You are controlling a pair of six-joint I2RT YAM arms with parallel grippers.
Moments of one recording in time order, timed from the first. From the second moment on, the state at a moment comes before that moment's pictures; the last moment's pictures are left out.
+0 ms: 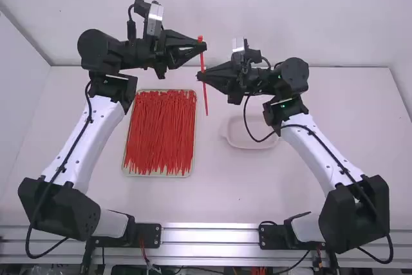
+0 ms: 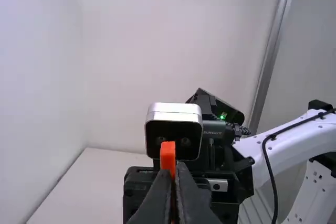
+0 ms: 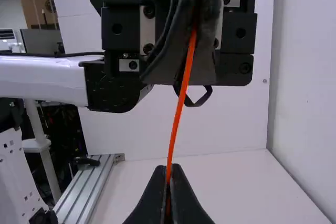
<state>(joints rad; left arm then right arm) -0.15 1.50 1.44 0.67 1.30 -0.67 0.35 1.50 1.15 0.77 -1.21 0.46</state>
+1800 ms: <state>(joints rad) -0.01 1.76 1.50 0.25 1.28 -1.05 0.26 1.50 1.15 0.27 -1.55 -0.85</state>
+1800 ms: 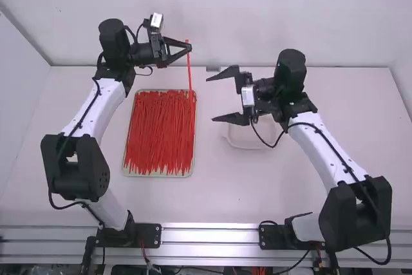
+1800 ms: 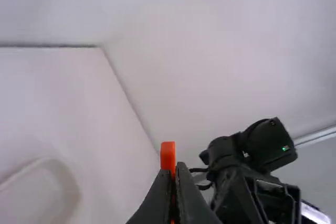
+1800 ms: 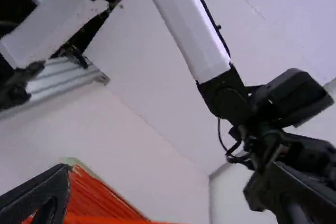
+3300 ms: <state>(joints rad) -0.01 1.76 1.50 0.31 1.27 -1.68 0.35 1.50 1.15 0.27 -1.56 -1.53</state>
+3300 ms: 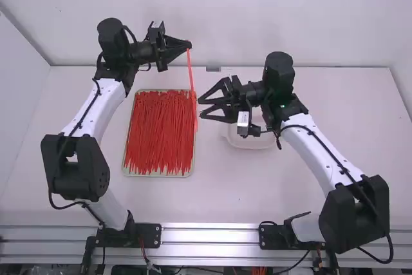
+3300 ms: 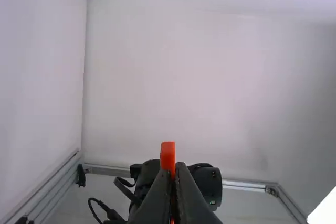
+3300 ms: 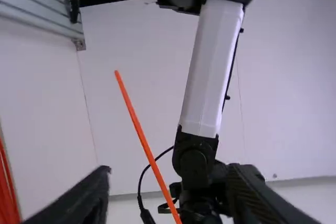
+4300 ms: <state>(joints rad) -0.04 1.76 1.50 0.29 1.24 -1.65 0.38 1.50 1.15 0.26 -1.55 -1.55</state>
